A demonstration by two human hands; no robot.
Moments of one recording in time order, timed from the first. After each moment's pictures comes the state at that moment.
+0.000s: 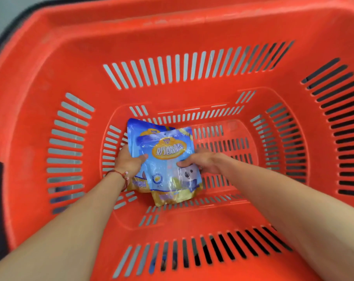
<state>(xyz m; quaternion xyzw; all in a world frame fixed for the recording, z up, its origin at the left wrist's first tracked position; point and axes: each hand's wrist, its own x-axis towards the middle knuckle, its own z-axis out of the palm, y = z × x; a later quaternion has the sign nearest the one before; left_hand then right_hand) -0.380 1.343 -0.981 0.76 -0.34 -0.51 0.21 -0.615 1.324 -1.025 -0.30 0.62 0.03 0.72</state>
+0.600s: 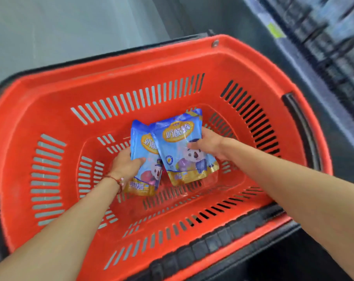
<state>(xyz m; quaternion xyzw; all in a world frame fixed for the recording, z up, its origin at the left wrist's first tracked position) -0.451 1.311 -0.915 0.66 -0.53 -0.52 0.14 -0.718 1.329 -0.890 -0.41 0.70 -0.19 0.55</state>
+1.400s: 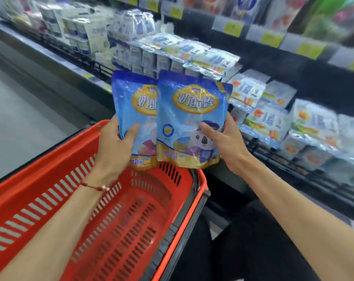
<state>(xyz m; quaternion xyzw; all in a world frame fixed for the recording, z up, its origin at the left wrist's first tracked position) -0.654 1.310 -0.672 0.24 -0.72 -0.53 0.38 -0.821 1.495 -0.655 -0.27 0.69 -0.65 0.17</state>
